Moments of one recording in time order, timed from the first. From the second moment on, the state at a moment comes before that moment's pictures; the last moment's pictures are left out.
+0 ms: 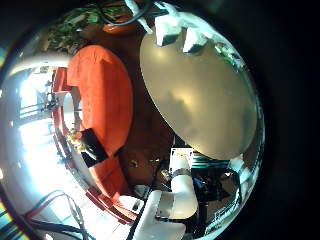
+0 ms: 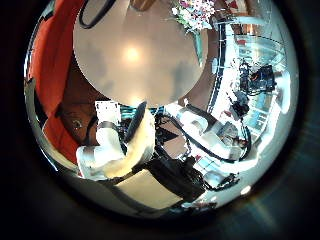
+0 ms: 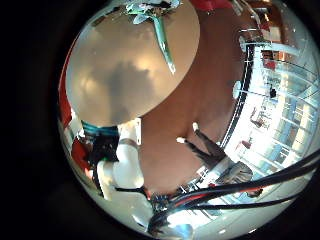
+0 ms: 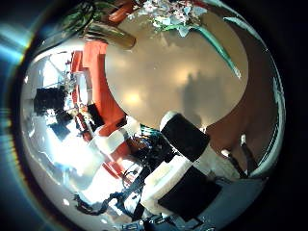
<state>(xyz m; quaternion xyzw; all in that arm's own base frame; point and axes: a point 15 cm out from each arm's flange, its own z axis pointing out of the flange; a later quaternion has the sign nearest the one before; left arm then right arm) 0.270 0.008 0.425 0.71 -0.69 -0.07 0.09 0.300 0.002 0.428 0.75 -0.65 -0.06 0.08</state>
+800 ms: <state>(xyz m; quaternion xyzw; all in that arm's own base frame) 0.285 -0.037 0.408 0.66 -0.74 -0.10 0.12 0.321 -0.113 0.416 0.69 -0.71 -0.09 0.07</state>
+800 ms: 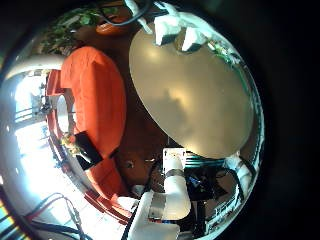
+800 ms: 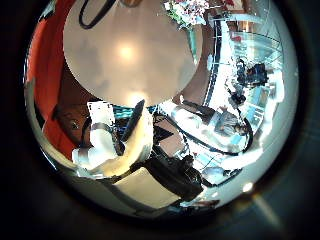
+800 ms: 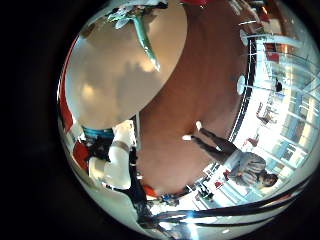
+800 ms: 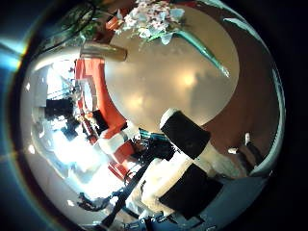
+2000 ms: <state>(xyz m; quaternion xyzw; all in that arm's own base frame) 0.306 -0.063 0.405 0.56 -0.82 -0.08 0.12 0.433 -0.119 0.201 0.57 -0.80 -0.19 0.10</state>
